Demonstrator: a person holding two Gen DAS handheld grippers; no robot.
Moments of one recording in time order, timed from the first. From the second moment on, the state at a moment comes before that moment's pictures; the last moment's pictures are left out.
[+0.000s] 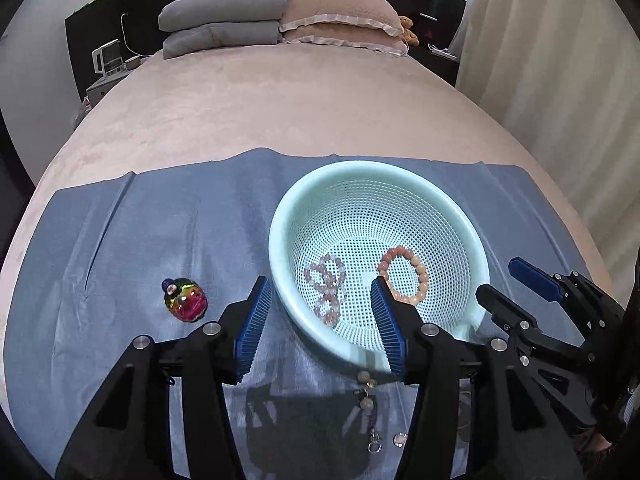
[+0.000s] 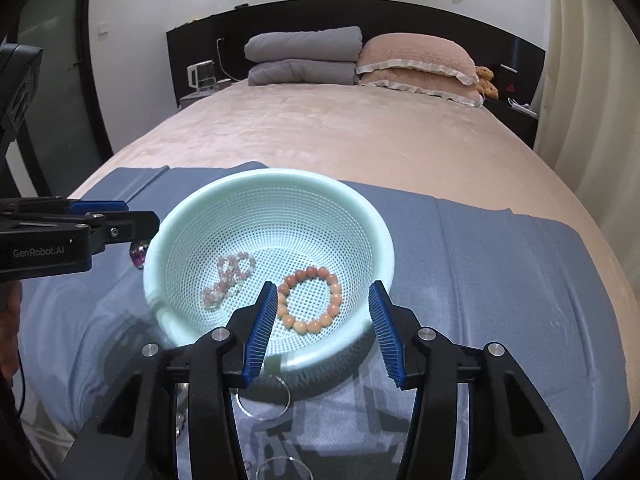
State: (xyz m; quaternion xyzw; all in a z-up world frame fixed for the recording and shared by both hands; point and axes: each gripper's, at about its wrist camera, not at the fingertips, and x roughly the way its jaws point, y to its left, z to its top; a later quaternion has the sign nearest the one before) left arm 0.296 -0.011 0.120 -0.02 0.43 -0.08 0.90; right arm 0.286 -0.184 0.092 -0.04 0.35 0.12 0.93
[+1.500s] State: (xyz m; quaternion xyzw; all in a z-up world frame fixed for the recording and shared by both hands) left arm 0.207 -0.037 -0.003 0.10 0.44 -0.14 0.88; right arm 0.202 -0.191 -0.013 -0.08 0.38 0.16 0.91
